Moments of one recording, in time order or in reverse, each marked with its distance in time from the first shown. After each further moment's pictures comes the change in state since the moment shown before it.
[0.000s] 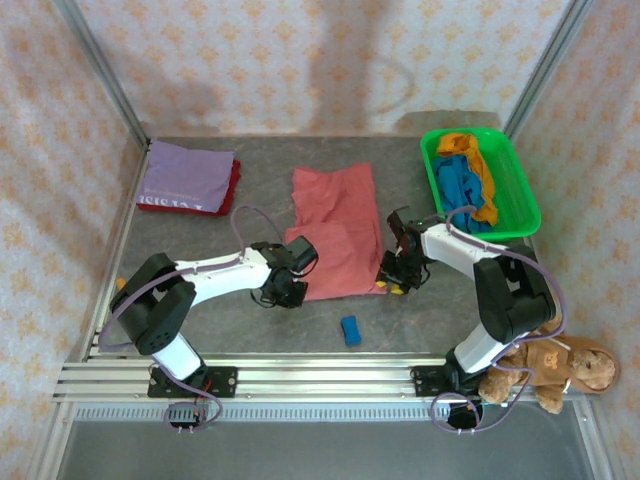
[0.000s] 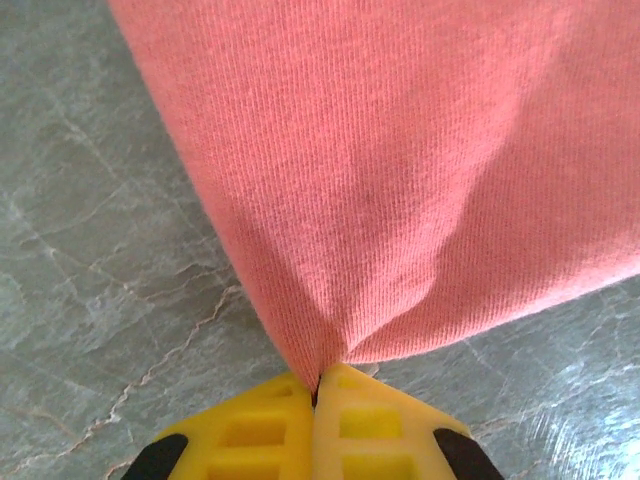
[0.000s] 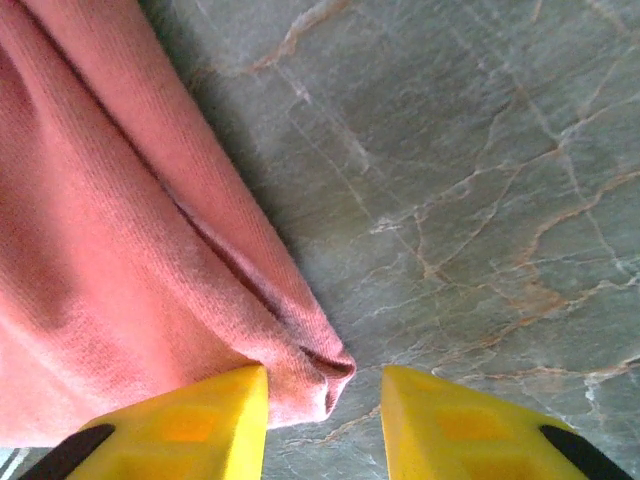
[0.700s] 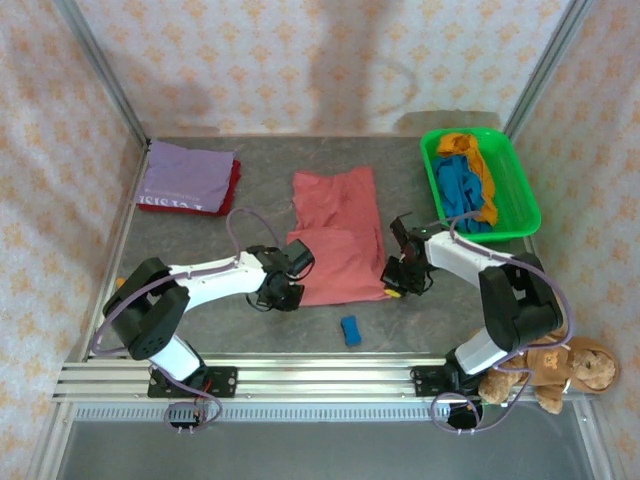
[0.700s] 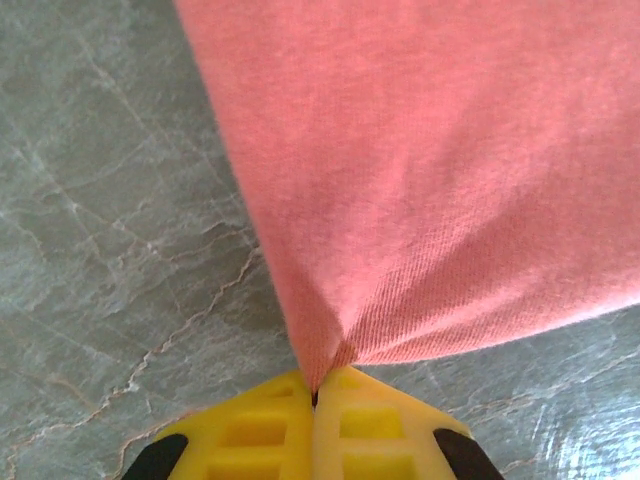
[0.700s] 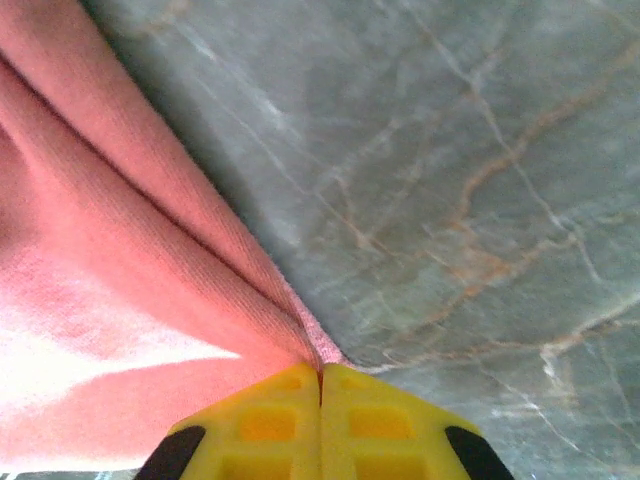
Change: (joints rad) left arm -0.002 -0.042 -0.048 0.001 -0.006 -0.010; right arm 0.000 -0.063 -0.076 0.013 0.030 0.043
